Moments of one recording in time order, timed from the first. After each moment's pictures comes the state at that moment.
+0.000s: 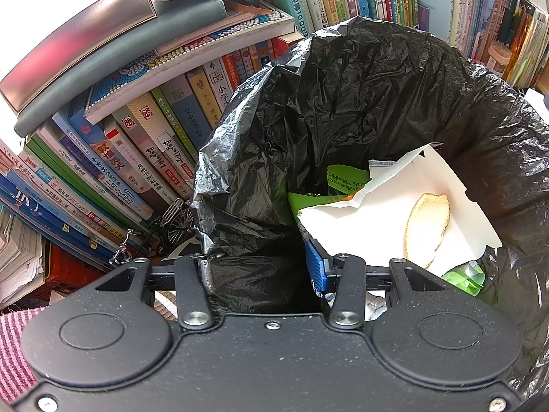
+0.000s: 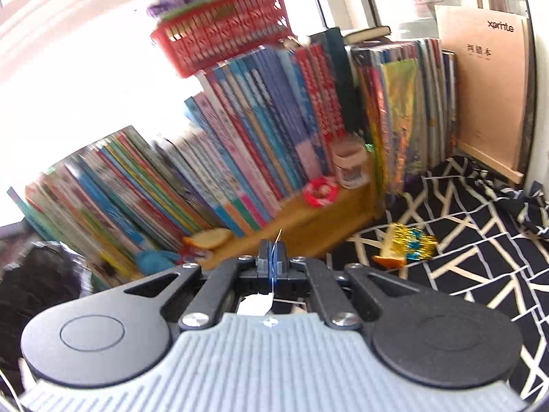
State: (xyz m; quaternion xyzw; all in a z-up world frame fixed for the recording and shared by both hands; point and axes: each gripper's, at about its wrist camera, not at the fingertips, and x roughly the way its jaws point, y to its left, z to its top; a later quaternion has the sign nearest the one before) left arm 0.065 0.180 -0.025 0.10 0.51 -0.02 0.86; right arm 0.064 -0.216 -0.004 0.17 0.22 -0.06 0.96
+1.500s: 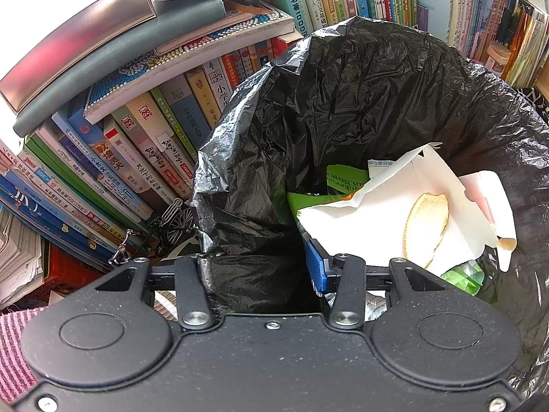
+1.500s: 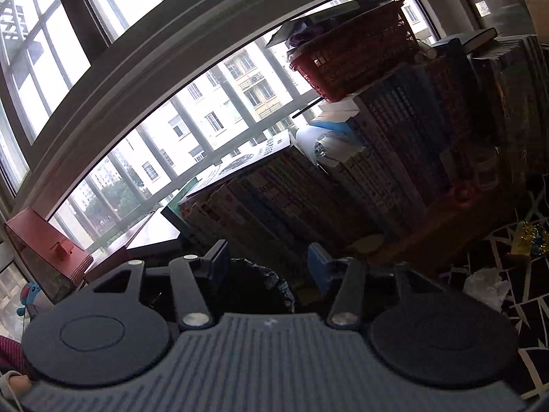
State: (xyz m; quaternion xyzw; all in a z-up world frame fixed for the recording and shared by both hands) left arm 0.065 0.180 -0.025 0.10 0.51 -0.02 0.86; right arm 0.039 -0.164 0.035 0.24 0.18 0.13 0.95
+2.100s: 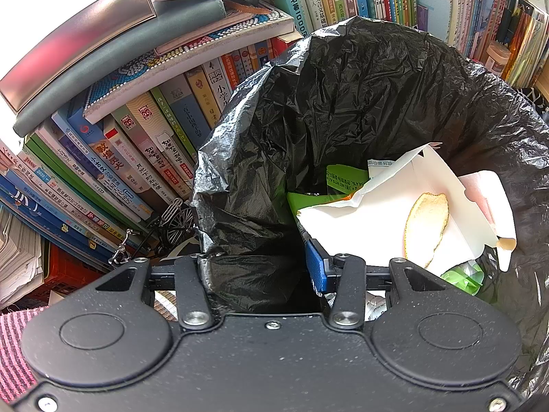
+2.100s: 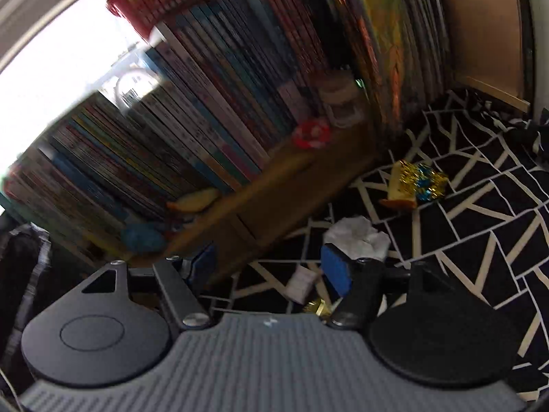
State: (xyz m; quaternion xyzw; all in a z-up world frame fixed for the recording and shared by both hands) left arm 0.065 0.180 -0.025 0.10 0.51 -0.02 0.86; right arm 0.084 -0.221 -0.072 0.22 0.29 -0.08 0.93
